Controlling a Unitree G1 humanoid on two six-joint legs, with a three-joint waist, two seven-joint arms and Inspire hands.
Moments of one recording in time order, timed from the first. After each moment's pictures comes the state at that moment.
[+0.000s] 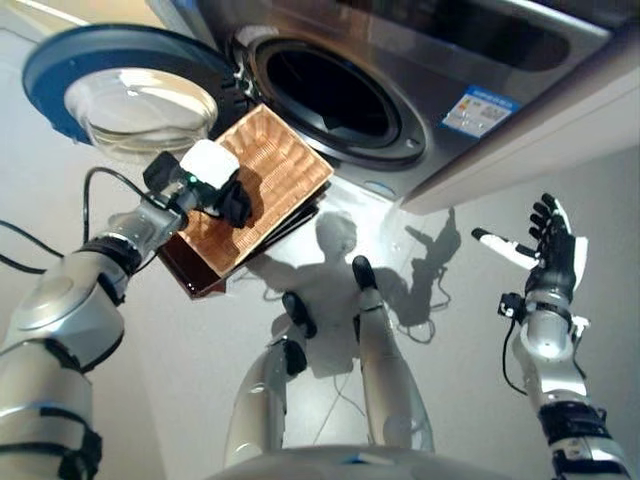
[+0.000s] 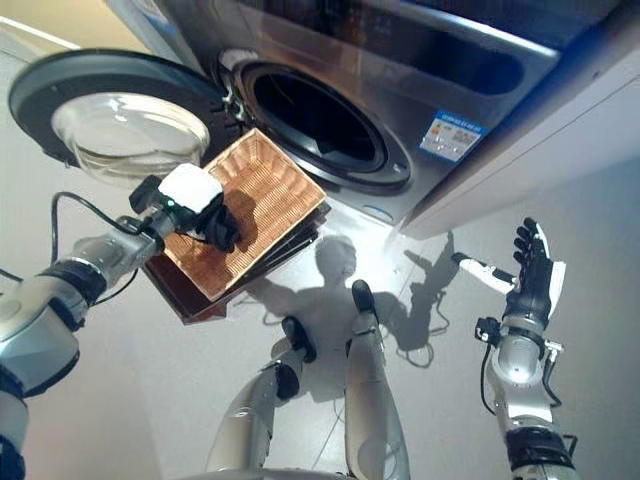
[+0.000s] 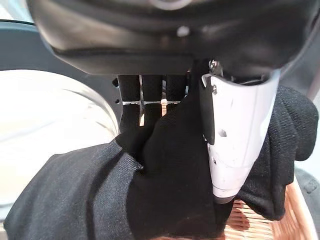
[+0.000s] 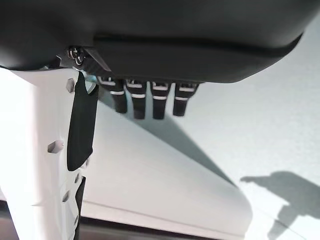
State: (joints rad) left arm -0.99 0.72 -1.07 1.07 0.75 -0.19 0.42; right arm -0.03 -0.53 -0.08 0.47 0.29 -0.33 -0.37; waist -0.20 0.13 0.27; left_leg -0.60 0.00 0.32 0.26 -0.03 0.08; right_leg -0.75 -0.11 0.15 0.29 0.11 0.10
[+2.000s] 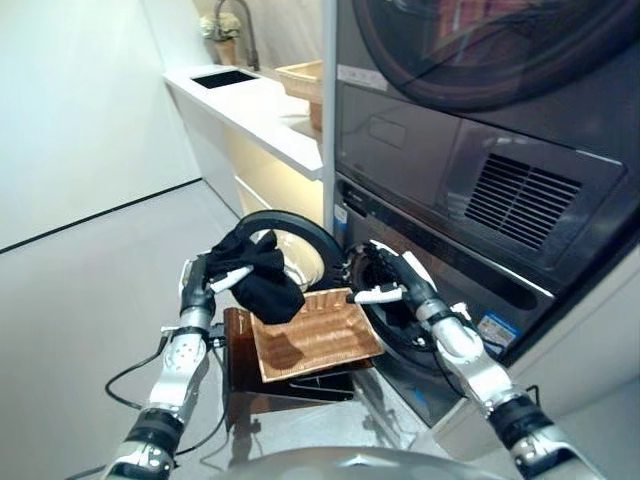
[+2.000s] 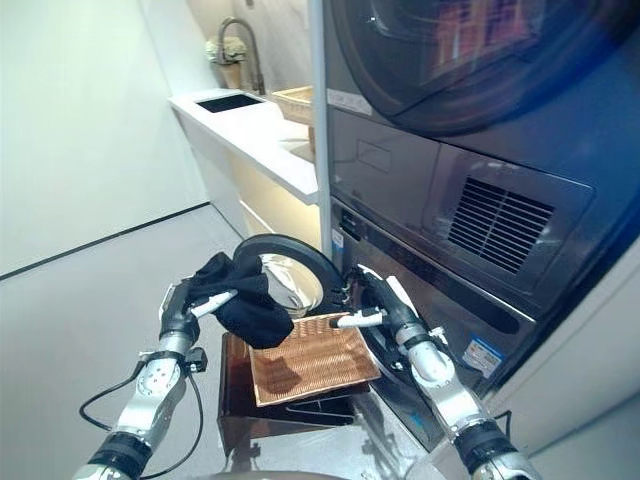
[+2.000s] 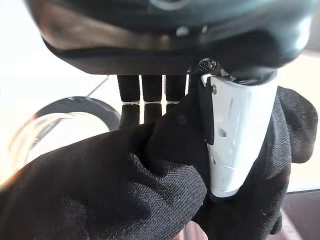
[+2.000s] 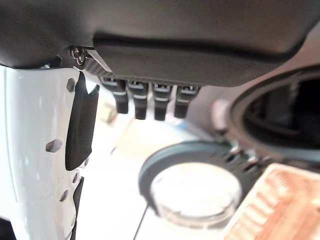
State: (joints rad) left arm -0.06 0.31 -0.15 0.43 -0.31 -0.27 0.15; right arm -0.13 -0.45 0.36 0.37 0.08 -0.15 -0.02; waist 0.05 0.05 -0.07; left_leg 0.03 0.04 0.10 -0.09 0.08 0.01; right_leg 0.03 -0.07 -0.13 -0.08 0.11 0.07
